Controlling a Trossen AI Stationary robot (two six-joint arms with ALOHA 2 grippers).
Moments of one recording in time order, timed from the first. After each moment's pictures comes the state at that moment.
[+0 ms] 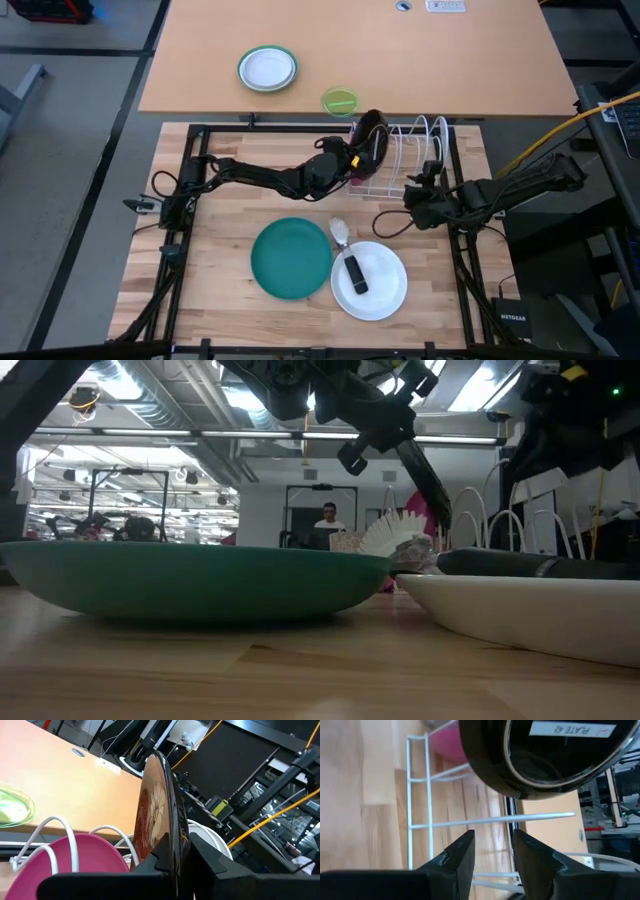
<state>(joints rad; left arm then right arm) 0.11 2.09 1.54 0.63 -0.76 -0.64 0.29 0.93 0.74 -1.01 0.87 0.08</state>
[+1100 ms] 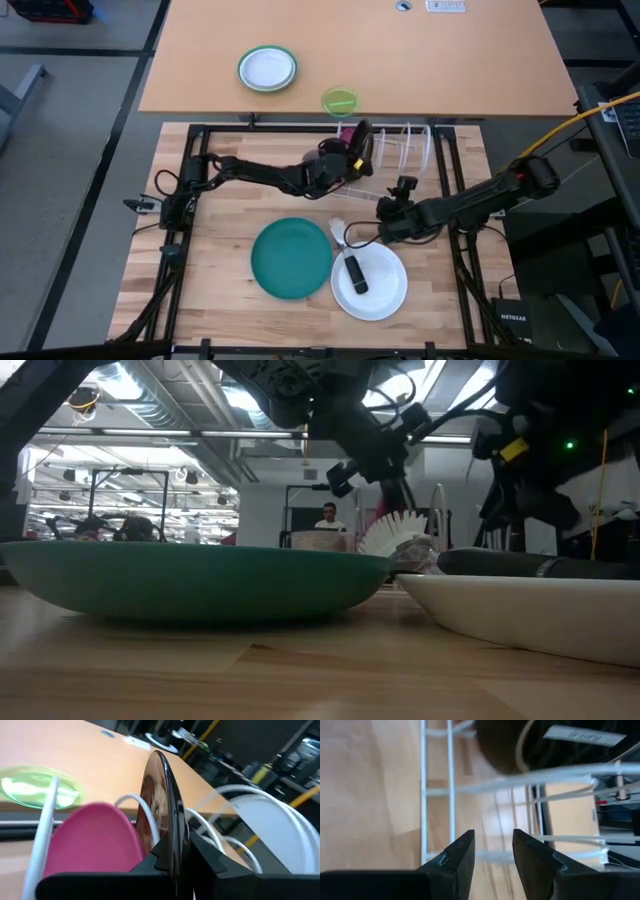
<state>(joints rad) 0.14 2.11 1.54 0.38 -0.77 -0.66 0.28 1.37 0.74 -0.78 0.87 0.28</state>
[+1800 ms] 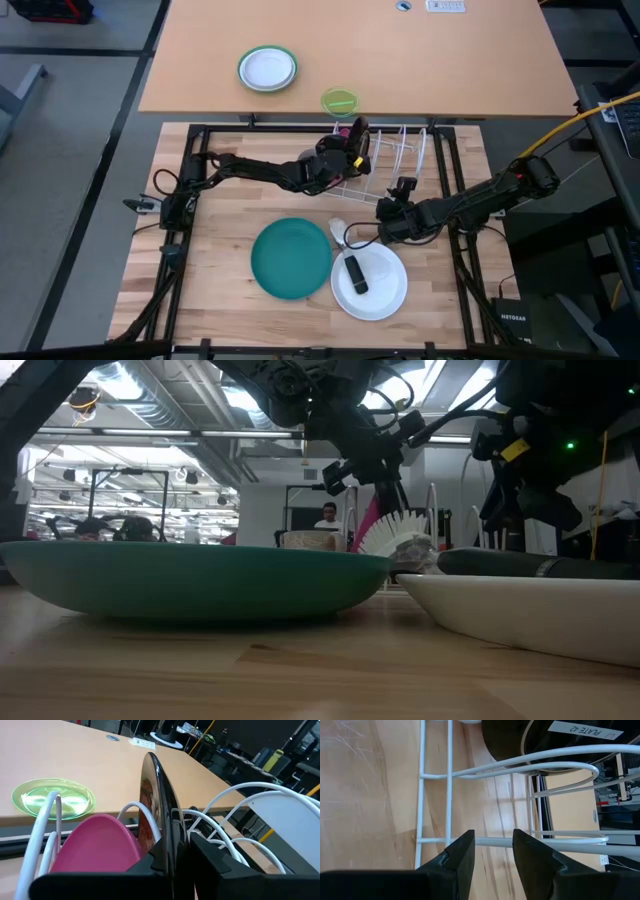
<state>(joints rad) 0.15 2.11 1.54 0.30 -0.75 -0.60 0.28 1.38 0.74 -0.78 0.86 0.28</state>
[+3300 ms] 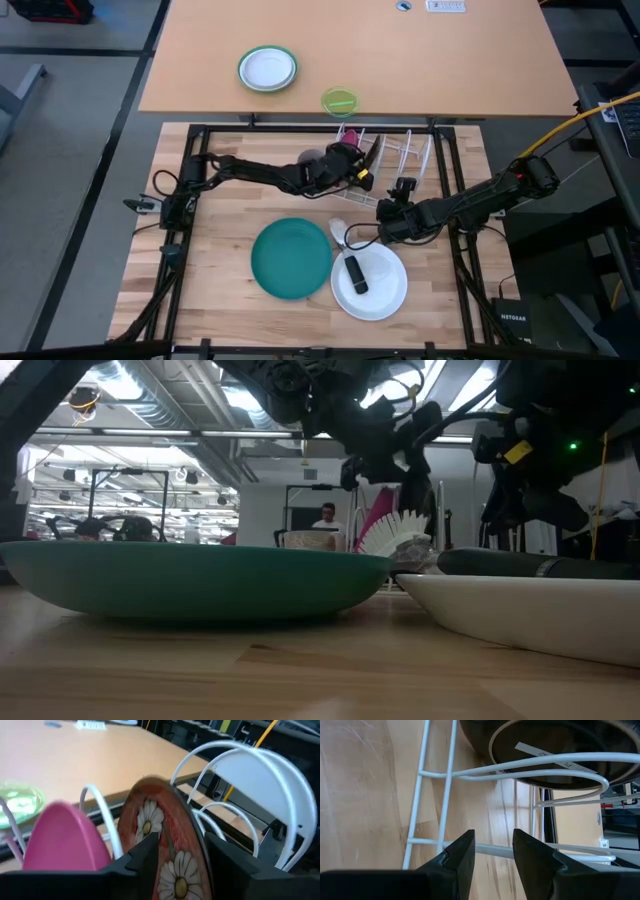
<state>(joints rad) 0.13 2.10 1.54 0.31 -0.52 -0.41 0.28 1.38 0.74 -0.79 0.84 0.25</state>
